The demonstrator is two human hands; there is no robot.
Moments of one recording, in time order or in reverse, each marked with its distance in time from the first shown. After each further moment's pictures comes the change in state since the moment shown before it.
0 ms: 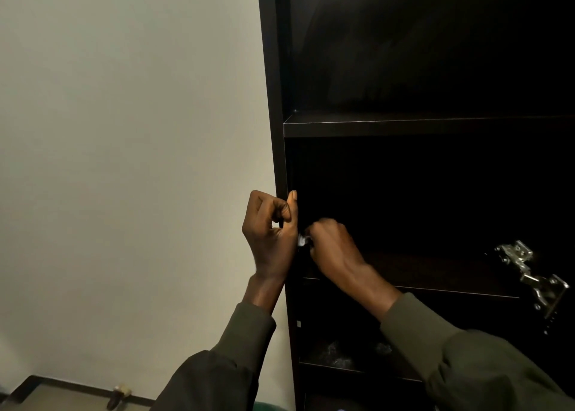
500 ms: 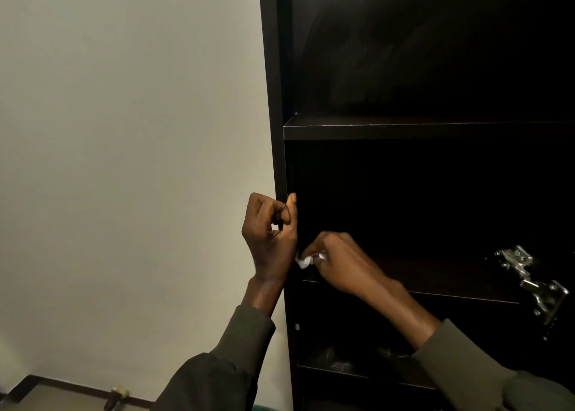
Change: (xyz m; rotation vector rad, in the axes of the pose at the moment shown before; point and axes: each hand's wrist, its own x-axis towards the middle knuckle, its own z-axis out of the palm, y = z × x) left_hand -0.001 0.000 0.002 0.013 0.013 -0.005; right_hand -0.022 0.005 -0.018 0.220 -0.137 -0.014
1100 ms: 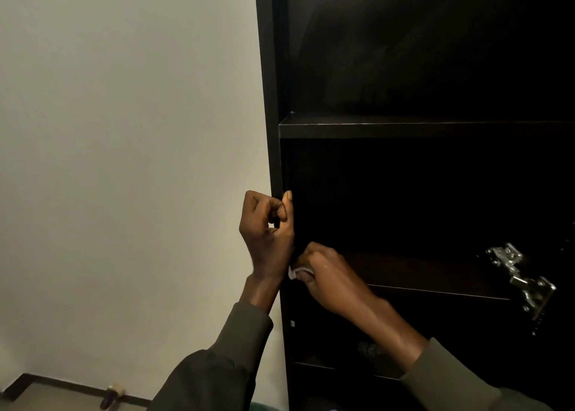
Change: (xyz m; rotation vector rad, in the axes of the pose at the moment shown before) left_hand -0.001 0.003 0.002 0.004 0.001 -0.016; right_hand -0.019 0.001 0.019 -0.089 -0.021 -0.155
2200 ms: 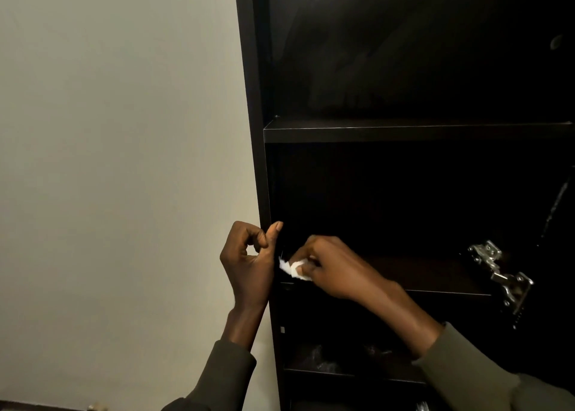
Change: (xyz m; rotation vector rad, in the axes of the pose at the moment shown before) left_hand -0.028 -0.007 -0.019 -0.115 -0.087 -0.170; right_hand 0.001 -0.001 -0.044 0.067 -0.084 0.144
